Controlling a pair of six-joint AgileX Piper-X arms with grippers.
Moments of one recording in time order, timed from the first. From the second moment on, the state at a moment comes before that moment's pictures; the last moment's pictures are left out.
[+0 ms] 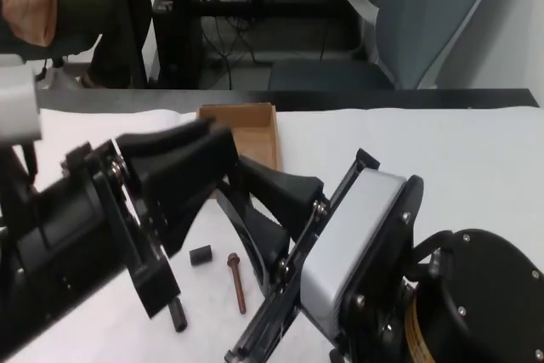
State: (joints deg) left arm -32.0 39.7 -17.6 -26.3 25.1 -22.4; right arm 65.1 72.2 -28.6 -47.1 16.6 -11.9
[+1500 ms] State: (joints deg) left arm -20.5 61.4 -18.2 12.0 13.5 -17.8; right arm 40.7 87.2 -58.5 7.5 12.3 -0.8
